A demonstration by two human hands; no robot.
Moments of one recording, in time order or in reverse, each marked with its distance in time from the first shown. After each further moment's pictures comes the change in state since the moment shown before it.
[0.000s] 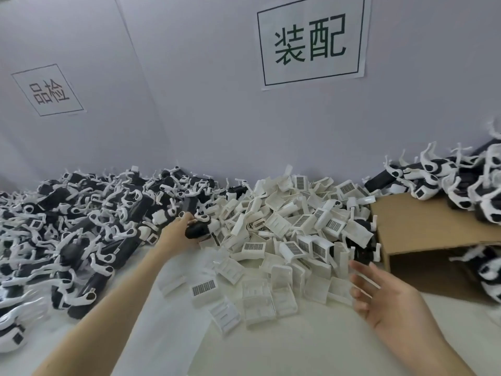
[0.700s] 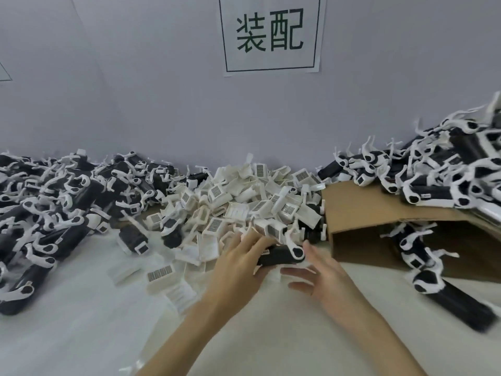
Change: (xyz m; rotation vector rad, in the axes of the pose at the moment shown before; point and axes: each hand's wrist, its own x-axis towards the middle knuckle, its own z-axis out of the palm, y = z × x) left_hand -0.172 0.220 0.039 -0.329 0.414 0.713; right_hand -0.019 0.004 0.013 -0.333 -0.038 -0.097
